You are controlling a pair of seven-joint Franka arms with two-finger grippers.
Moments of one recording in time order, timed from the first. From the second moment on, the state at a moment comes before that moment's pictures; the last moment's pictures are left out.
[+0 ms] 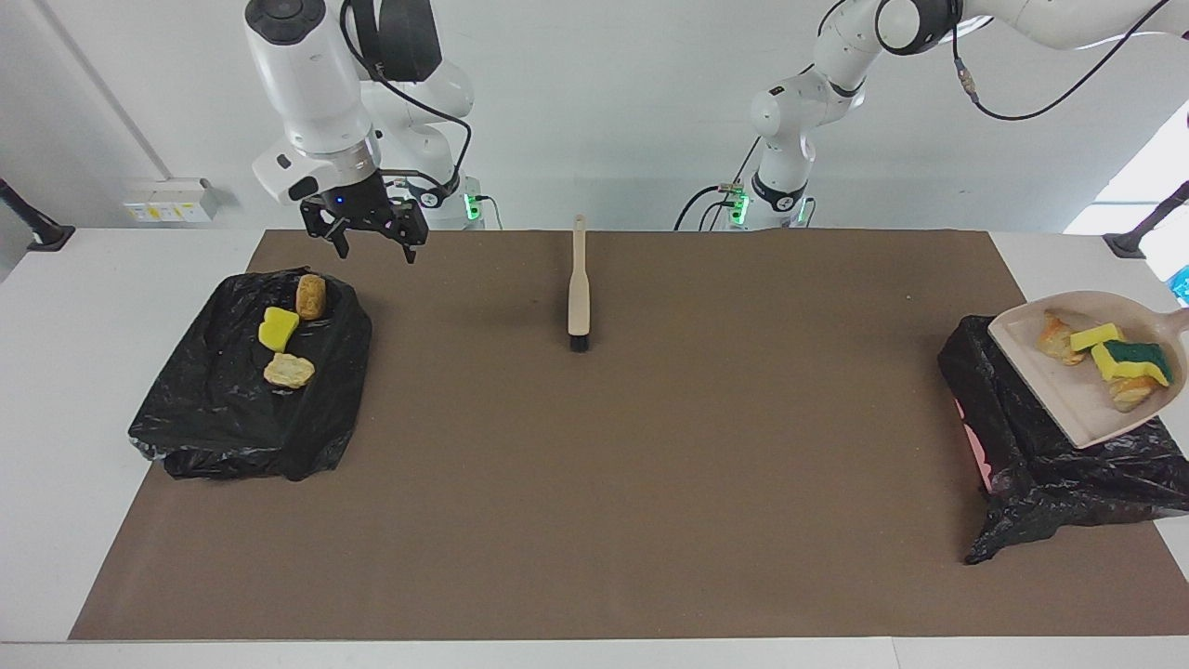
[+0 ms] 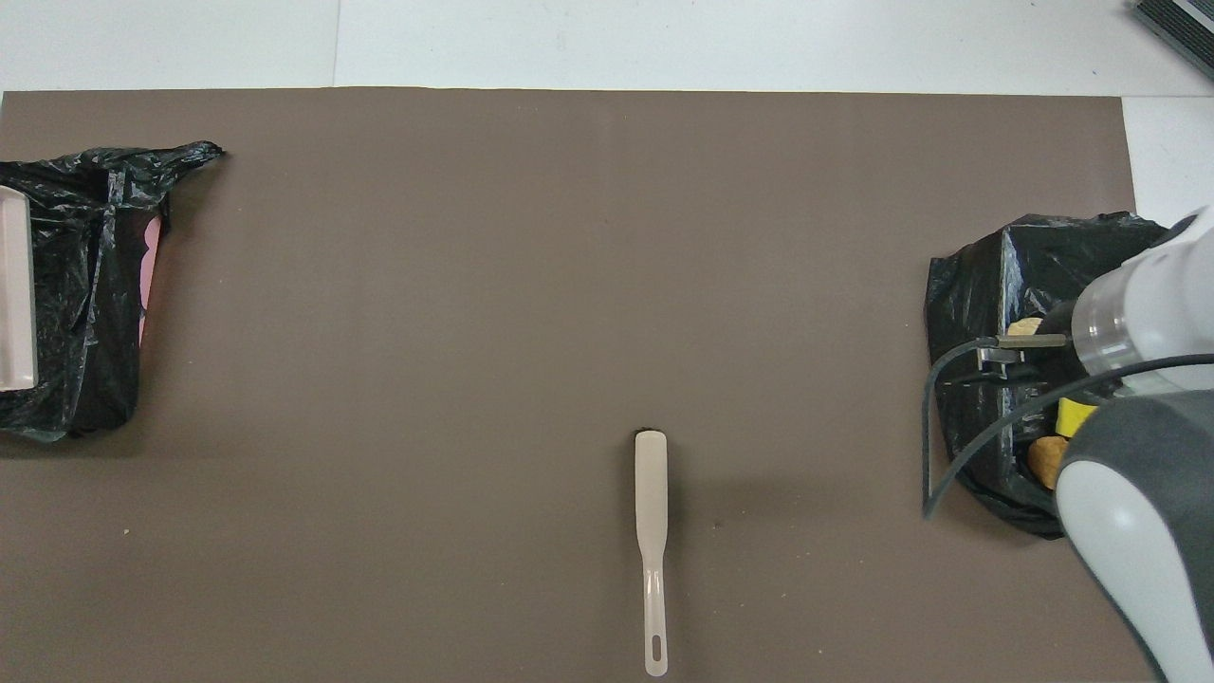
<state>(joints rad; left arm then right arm) 0.38 0.34 0.08 -1.31 0.30 1.90 1.93 0.11 -0.11 0.00 -1.79 -0.05 1.60 0.17</state>
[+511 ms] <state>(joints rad) 0.31 0.35 0.08 -1.32 0.56 2.02 1.93 0.11 -0.11 -0.09 -1.76 -0.01 1.59 0.12</state>
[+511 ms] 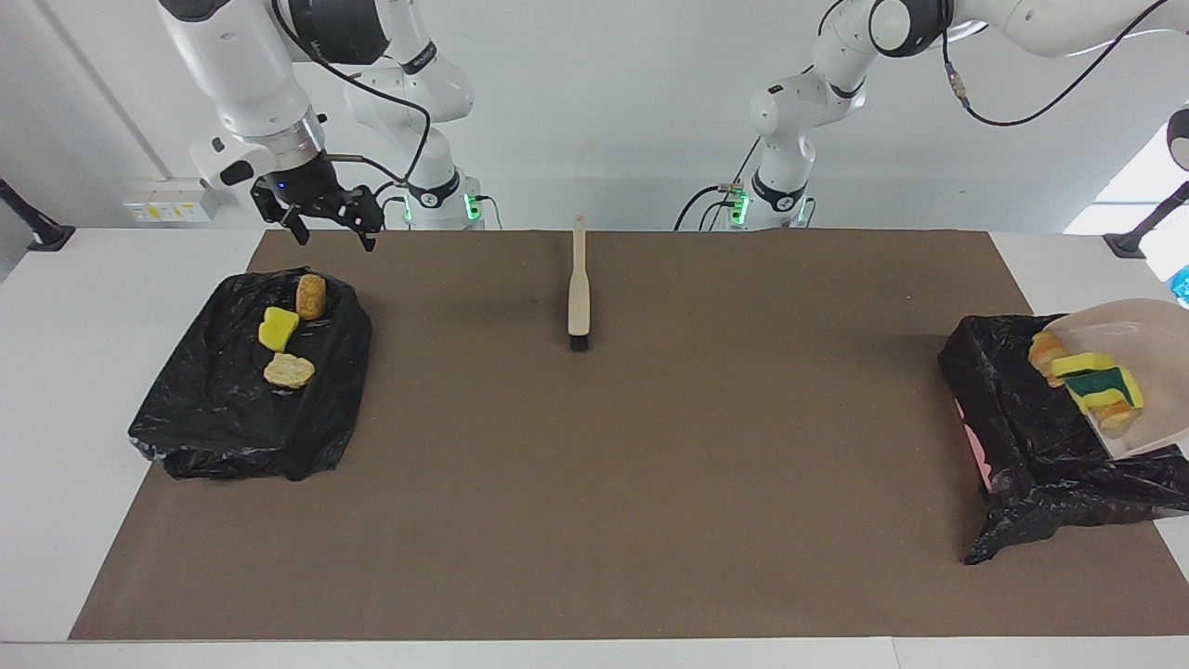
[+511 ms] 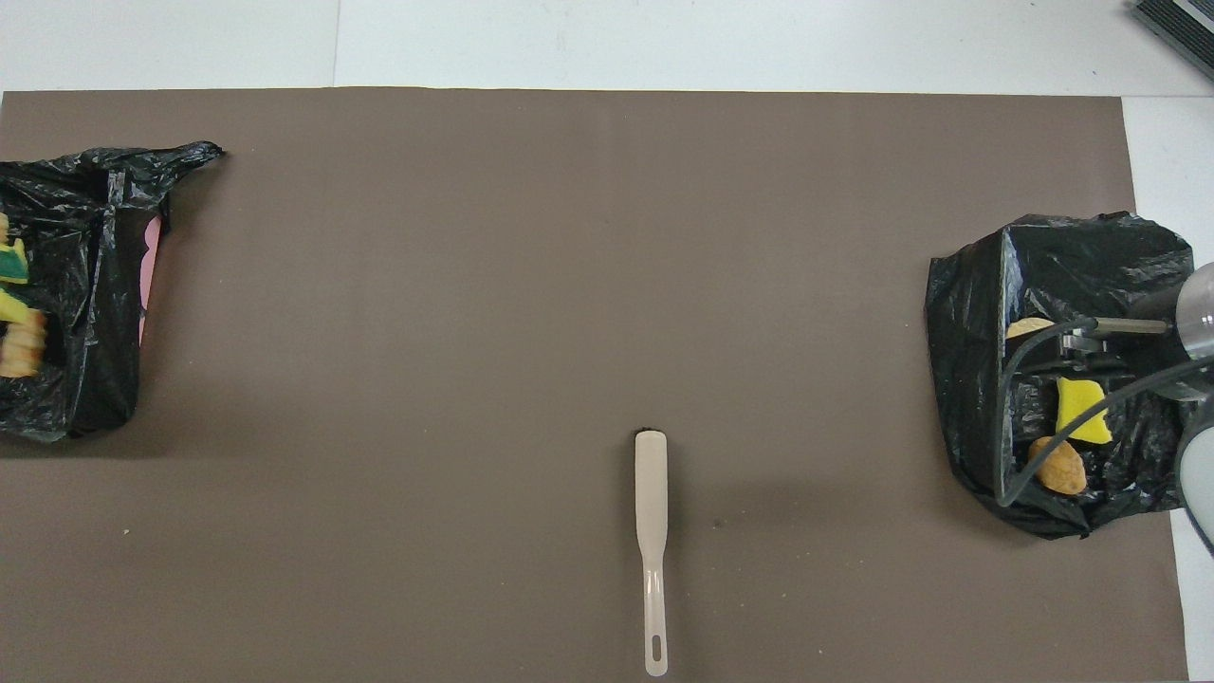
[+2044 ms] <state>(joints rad) 0.08 0.12 0.07 -1.60 1.13 1.92 1.39 0.04 0.00 -0.09 -1.60 -0.01 1.57 -0.06</state>
